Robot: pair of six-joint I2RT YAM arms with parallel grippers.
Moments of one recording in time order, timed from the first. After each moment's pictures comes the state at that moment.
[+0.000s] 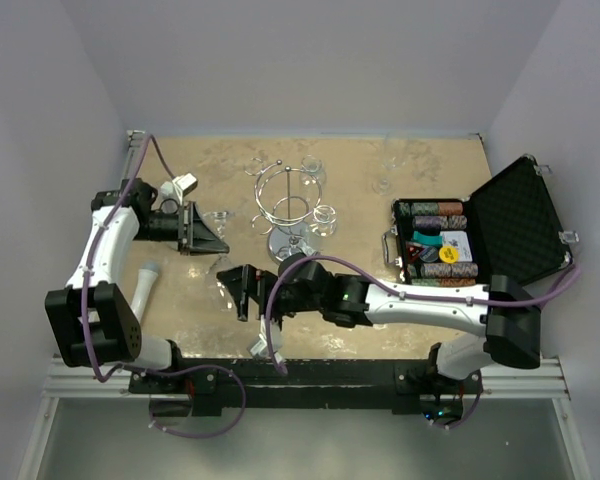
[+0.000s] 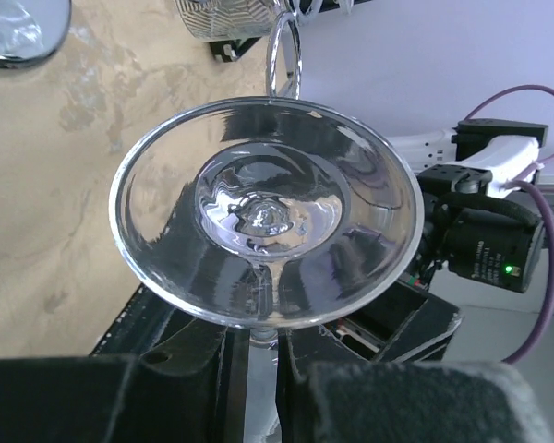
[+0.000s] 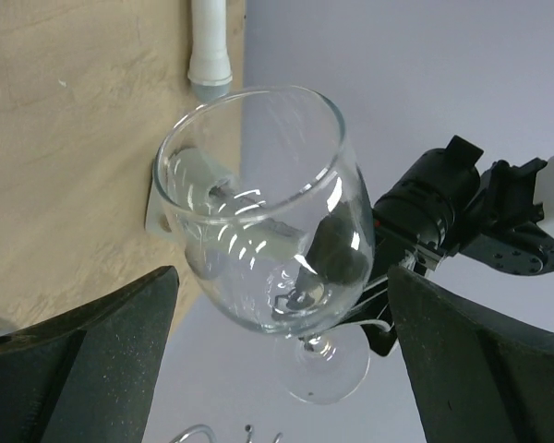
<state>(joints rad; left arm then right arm) 0.15 1.43 1.18 -1.29 1.29 0.22 1.25 1.45 1.02 0.05 -0.19 -1.81</state>
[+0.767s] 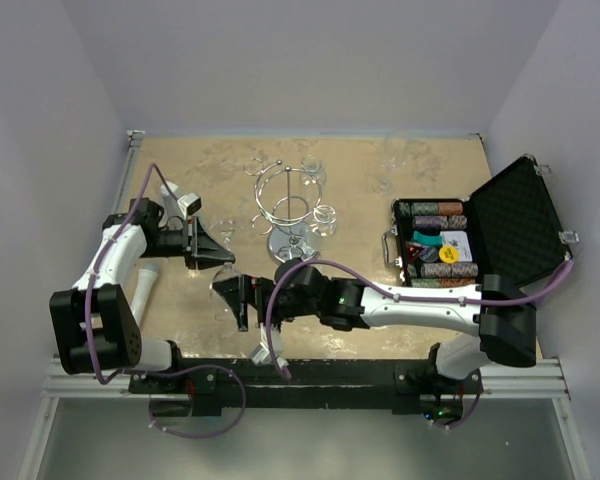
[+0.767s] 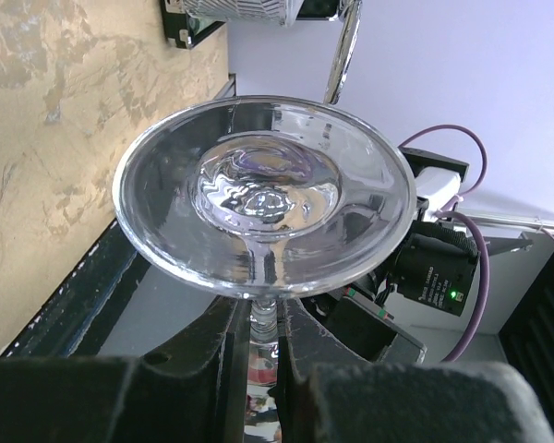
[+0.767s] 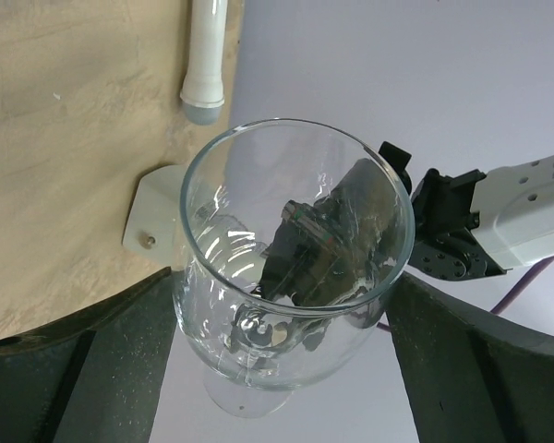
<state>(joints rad) 0.15 1.39 0.94 -1.05 1.42 -0.10 1.27 1.49 1.01 0.08 -0.22 -1.91</state>
